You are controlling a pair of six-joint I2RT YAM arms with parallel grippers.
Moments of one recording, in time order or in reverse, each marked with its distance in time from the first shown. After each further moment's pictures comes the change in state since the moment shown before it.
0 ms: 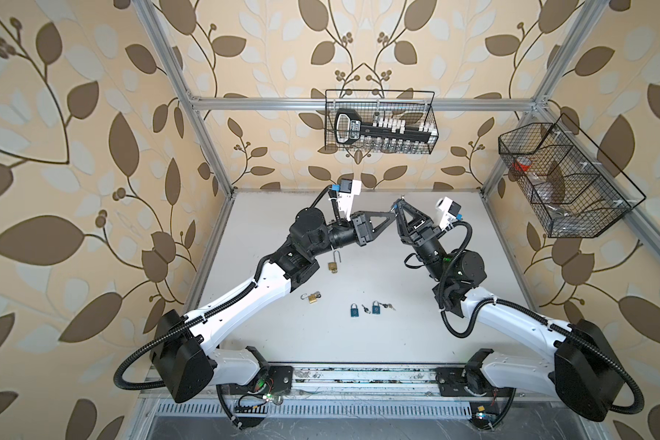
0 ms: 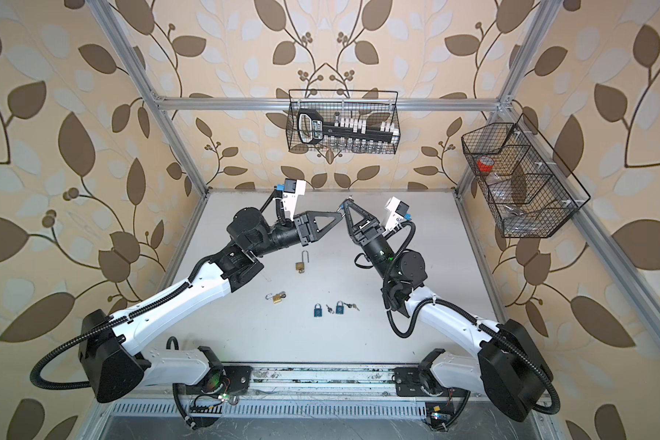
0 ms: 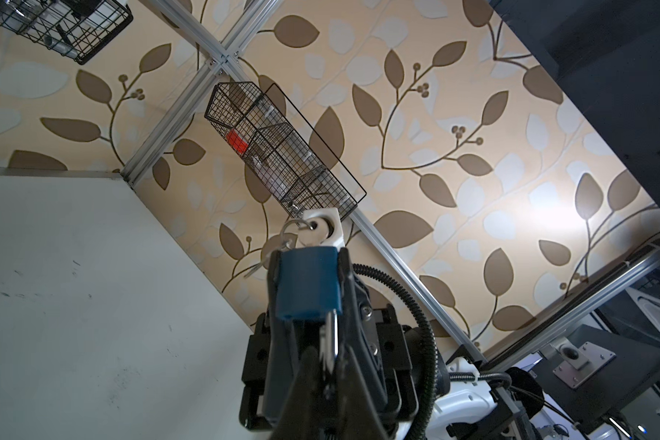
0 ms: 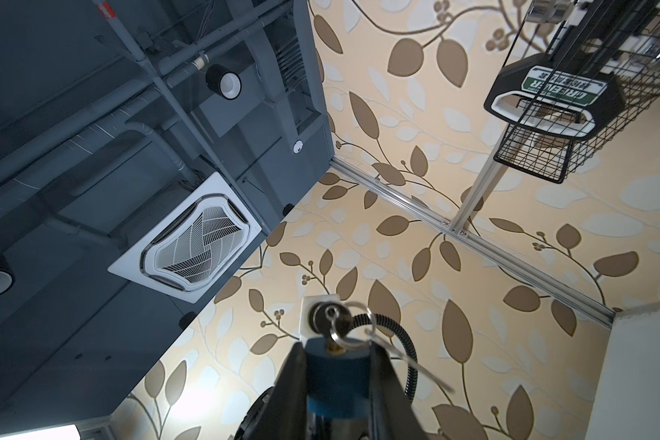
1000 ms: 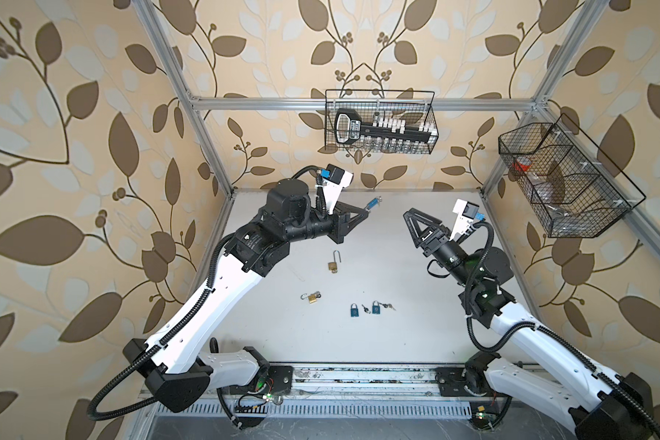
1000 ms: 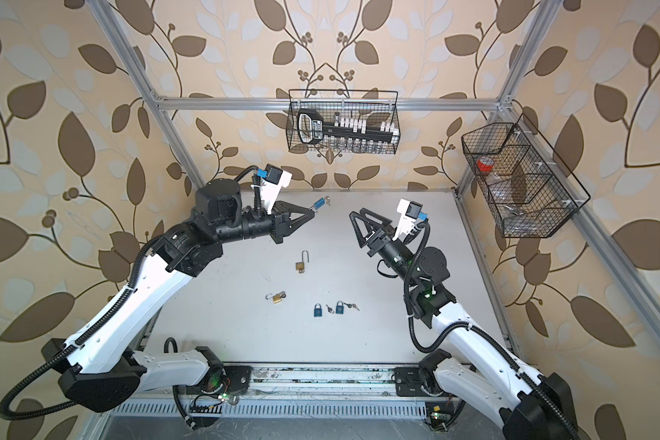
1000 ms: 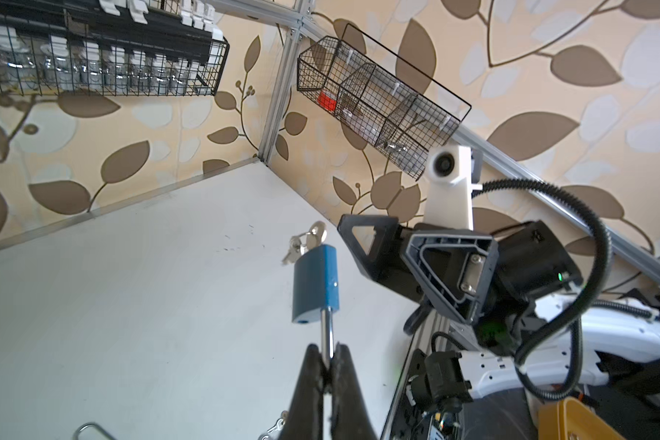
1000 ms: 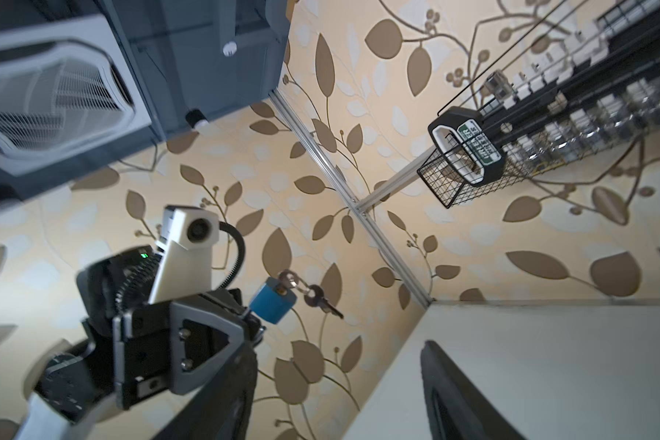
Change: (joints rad) left arm 0.095 -0.048 0.460 -0.977 -0.032 0.653; right arm -0.146 -0.276 0.053 -0.614 -0.219 -0.589
